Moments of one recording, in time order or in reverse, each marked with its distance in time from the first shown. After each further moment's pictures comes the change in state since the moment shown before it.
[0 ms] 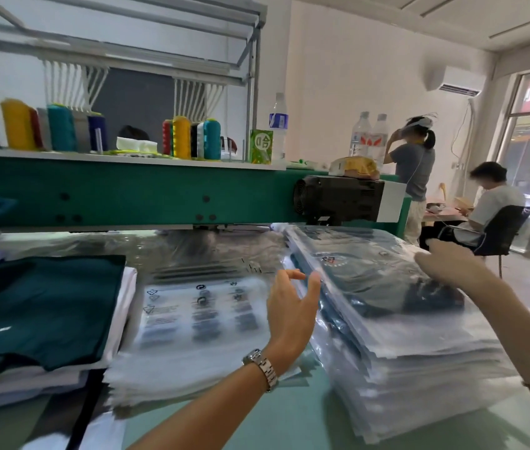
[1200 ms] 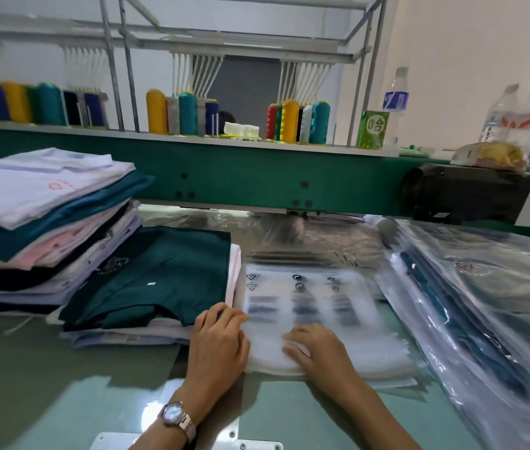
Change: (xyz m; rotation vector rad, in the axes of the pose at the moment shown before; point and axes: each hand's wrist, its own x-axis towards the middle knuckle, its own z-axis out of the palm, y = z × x) left_hand -0.054 -0.129 -0.260 1.106 0.160 0.272; right_hand -0.154 -0.257 0.236 0.445 -0.085 -0.949
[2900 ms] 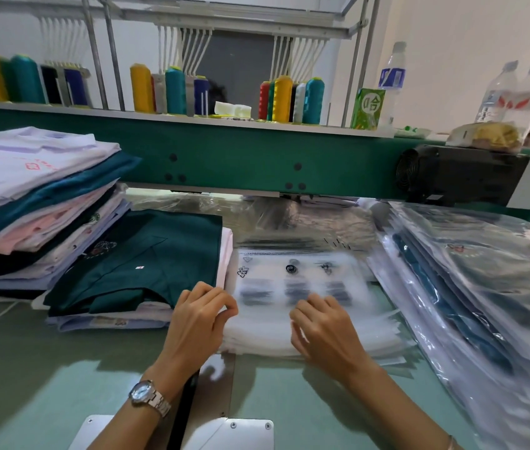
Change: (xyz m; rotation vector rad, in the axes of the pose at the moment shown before) left_hand 0.009 -0.019 -0.016 -0.120 0.136 0.207; right_hand -0.010 -0.011 -0.035 -0.493 0.312 -0.406
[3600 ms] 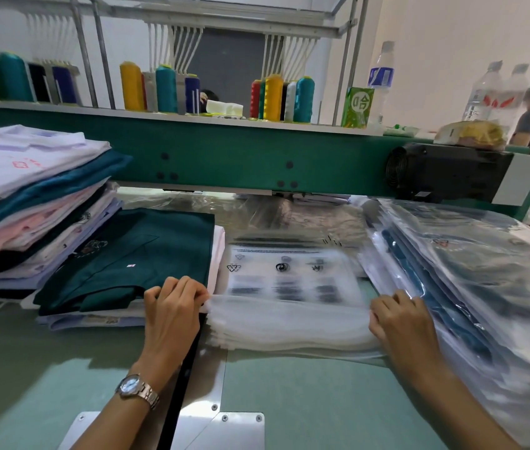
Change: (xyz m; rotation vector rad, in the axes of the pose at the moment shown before) left_hand -0.007 -0.015 0.002 0.268 0.086 -0.186; right_hand -0.069 0.080 -0.039 -0.360 -0.253 0.410
